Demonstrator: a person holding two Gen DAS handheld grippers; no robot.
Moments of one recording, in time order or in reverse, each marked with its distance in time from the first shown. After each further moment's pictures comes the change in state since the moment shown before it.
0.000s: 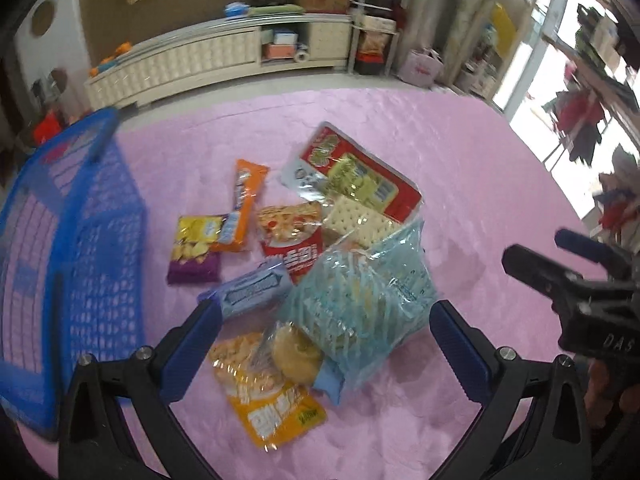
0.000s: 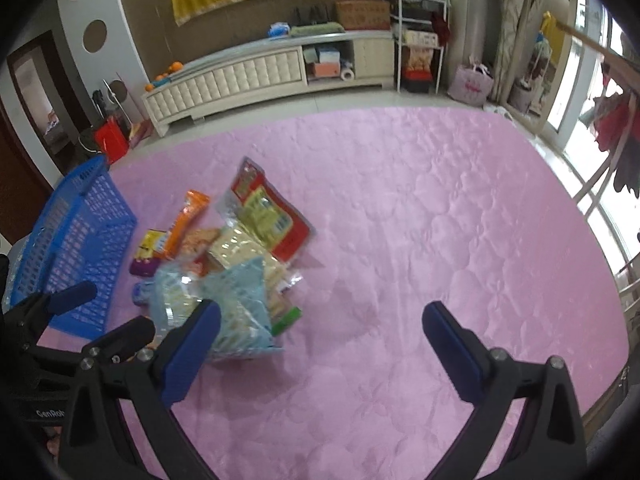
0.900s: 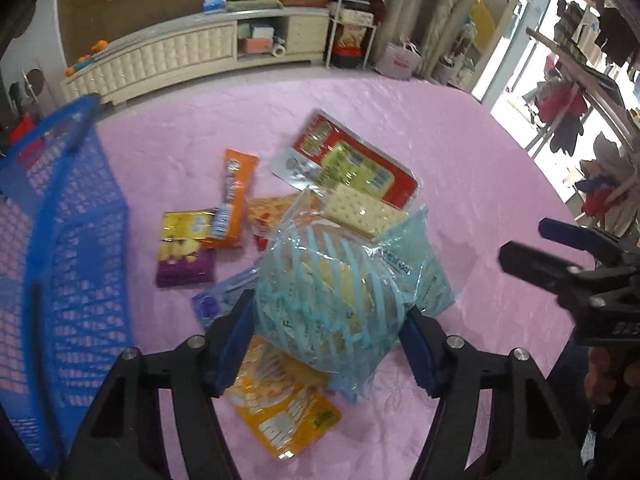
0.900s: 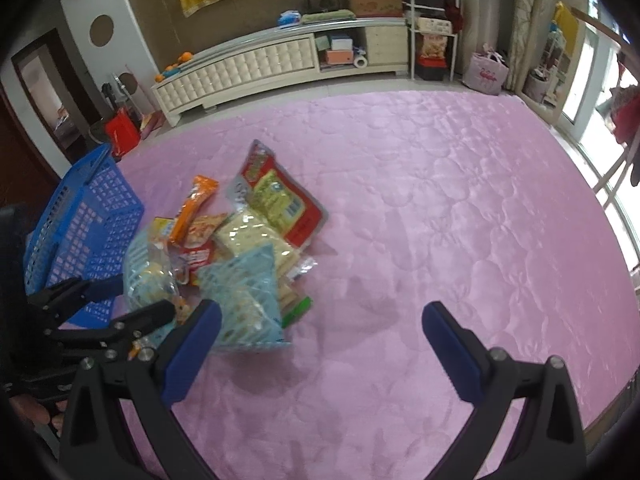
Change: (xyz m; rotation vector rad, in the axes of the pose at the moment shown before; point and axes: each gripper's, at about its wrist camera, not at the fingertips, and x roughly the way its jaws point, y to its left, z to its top) left arm -0.006 0.026 -0.006 0.009 0.005 -0.085; right arm 0.008 0.014 0.002 -0.028 0.025 0.070
